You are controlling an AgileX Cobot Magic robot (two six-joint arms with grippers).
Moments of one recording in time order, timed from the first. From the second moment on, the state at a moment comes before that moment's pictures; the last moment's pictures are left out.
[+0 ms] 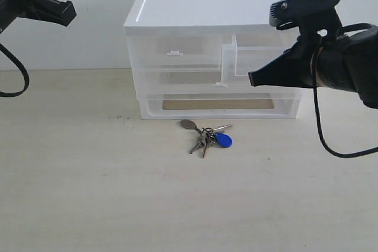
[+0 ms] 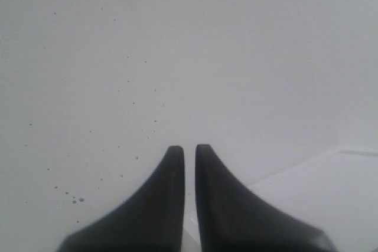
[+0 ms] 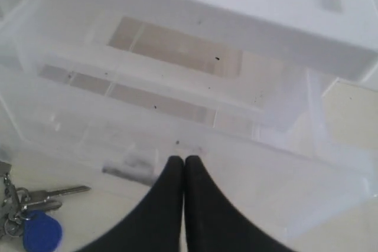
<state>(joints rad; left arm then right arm) -0.24 1.44 -0.70 0.23 -1.02 0.08 0.48 1.55 -0.88 -1.73 0.33 1.74</state>
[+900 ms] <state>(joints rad) -0.24 1.44 -0.70 0.23 -1.03 0.07 0.40 1.71 -1.06 -1.74 0.18 1.72</state>
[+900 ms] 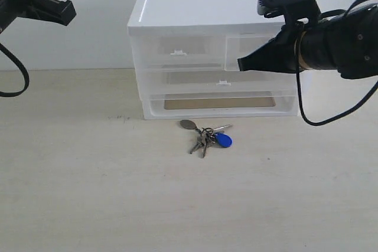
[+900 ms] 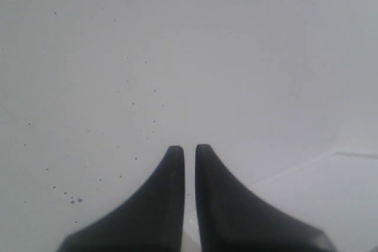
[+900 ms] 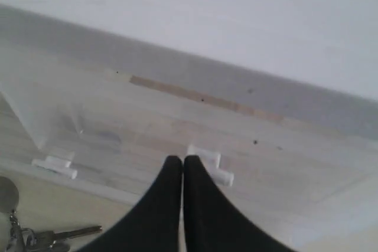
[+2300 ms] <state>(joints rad) -0.24 1.44 -0.70 0.28 -1.00 -0.03 0.40 1.50 -0.85 -1.74 0.28 1.71</state>
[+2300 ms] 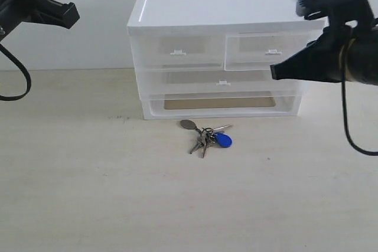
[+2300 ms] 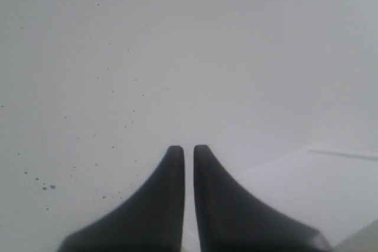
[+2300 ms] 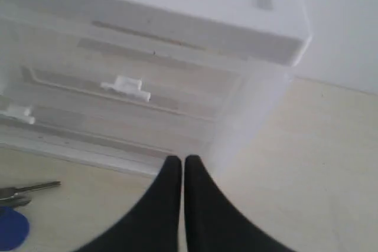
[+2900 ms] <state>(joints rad) -0.24 1.44 -0.70 0.28 -1.02 -0.01 0.40 1.78 -1.12 -1.68 0.33 1.67</state>
